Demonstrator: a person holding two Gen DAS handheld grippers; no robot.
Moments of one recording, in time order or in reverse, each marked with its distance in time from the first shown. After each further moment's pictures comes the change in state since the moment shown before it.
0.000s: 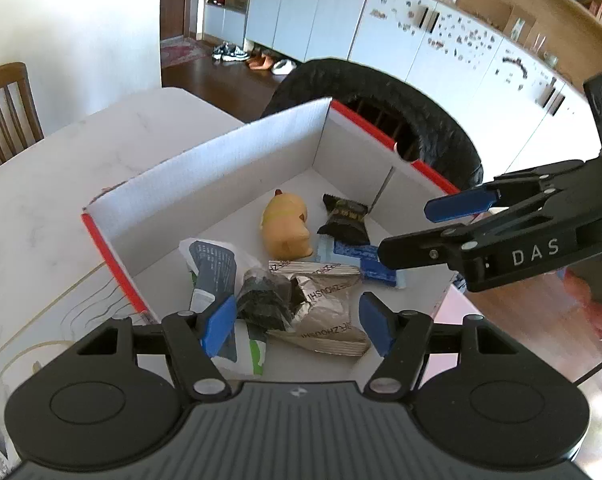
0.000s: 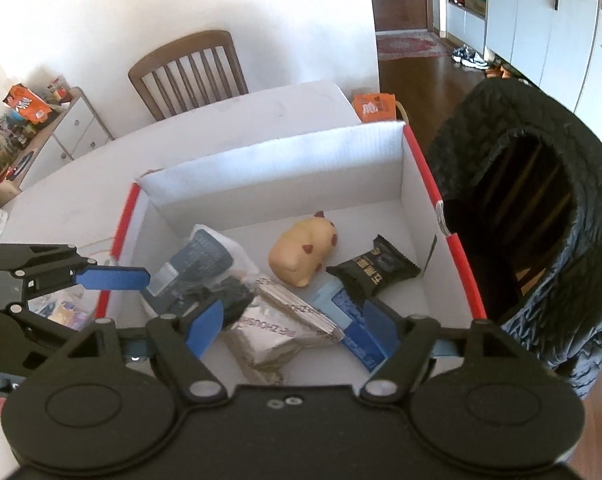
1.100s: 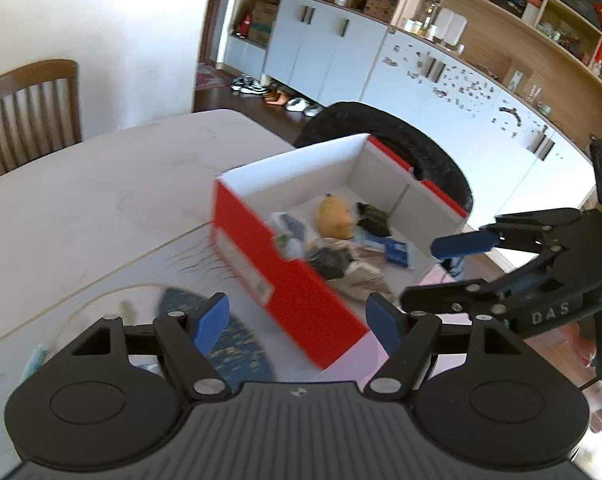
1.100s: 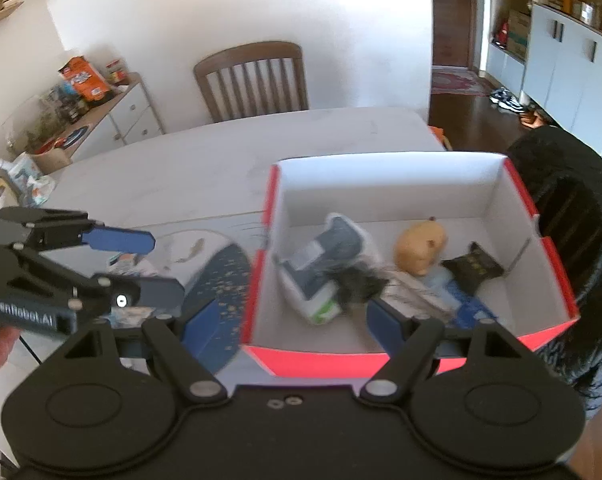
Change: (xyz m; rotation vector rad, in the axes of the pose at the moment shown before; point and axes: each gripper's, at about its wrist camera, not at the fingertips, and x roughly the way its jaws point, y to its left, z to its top) left arm -0.116 0.075 -0.072 -0.077 -0.124 -0.007; right arm -0.029 0.133 -0.041 -0.128 -0.058 0.042
